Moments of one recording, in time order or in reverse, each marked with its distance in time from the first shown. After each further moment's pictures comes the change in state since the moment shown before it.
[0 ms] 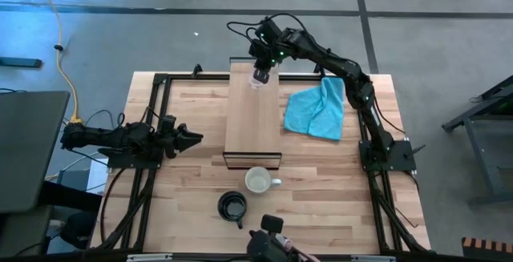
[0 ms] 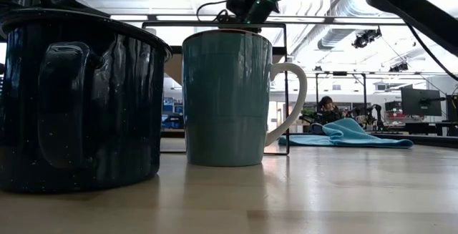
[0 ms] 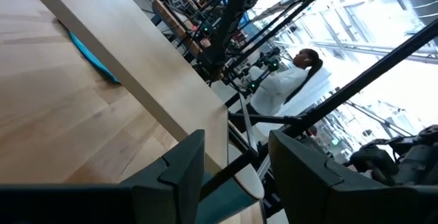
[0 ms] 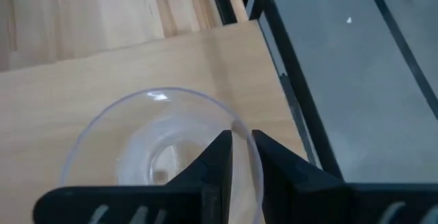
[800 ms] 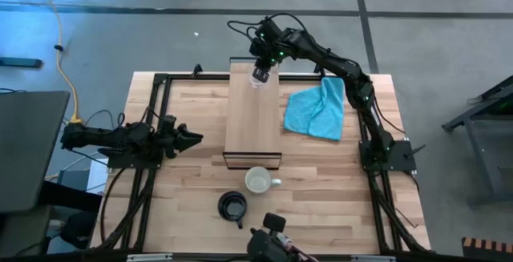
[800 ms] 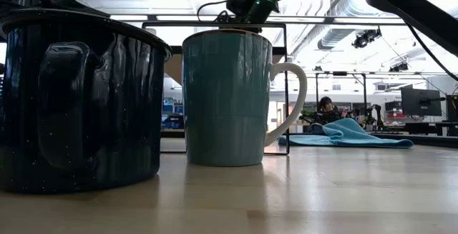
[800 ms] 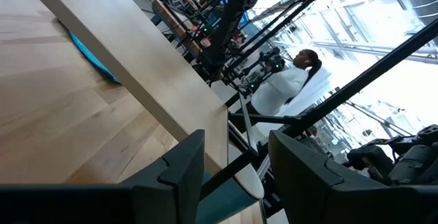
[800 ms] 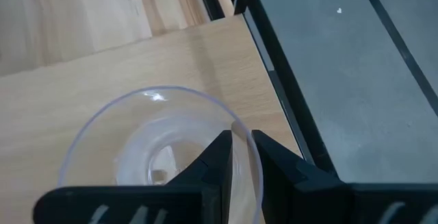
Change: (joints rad) left arm 0.000 0.000 0.000 0.000 0.001 0.000; right arm -0.004 0.000 0.000 -0.001 0.037 0.053
